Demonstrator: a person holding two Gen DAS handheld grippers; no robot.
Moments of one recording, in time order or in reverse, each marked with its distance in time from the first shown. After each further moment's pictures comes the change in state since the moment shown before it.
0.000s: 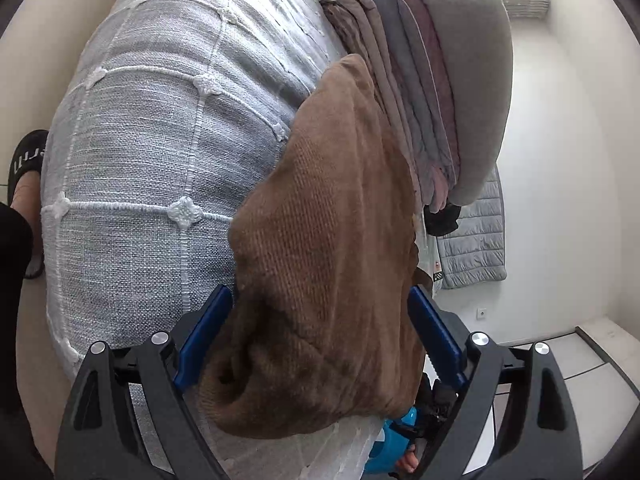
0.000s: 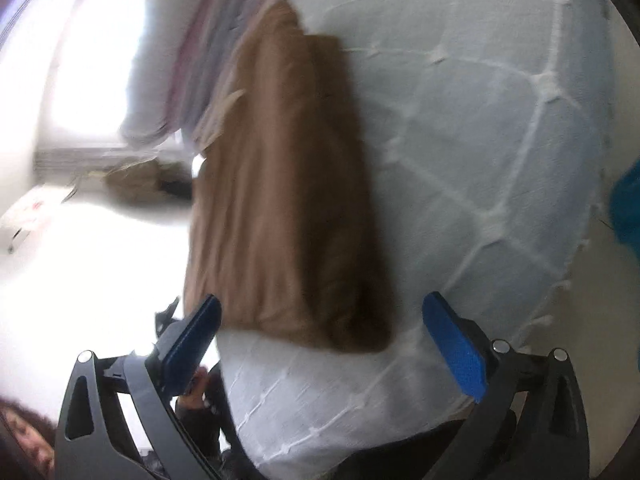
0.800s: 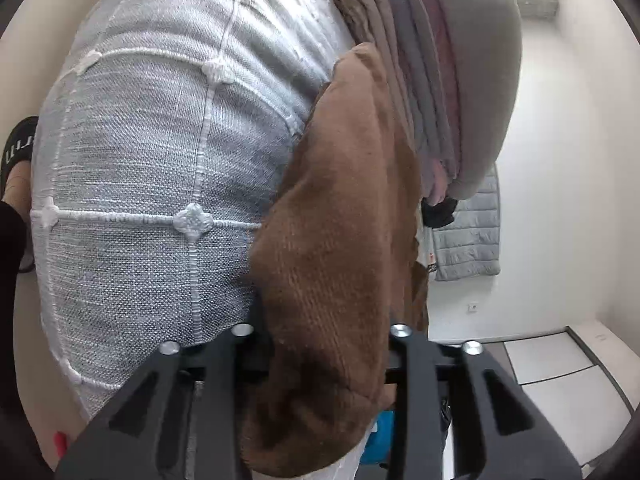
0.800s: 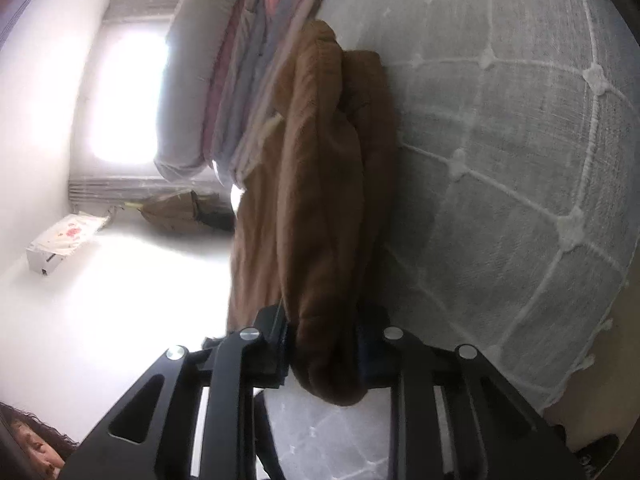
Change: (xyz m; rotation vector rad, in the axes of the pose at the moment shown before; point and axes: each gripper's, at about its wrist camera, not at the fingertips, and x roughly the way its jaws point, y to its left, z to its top) left arm 0.016 0.019 0.021 -0.032 0.053 -0.047; right arm 0.019 0.035 -0.007 0.037 -0.180 0.108
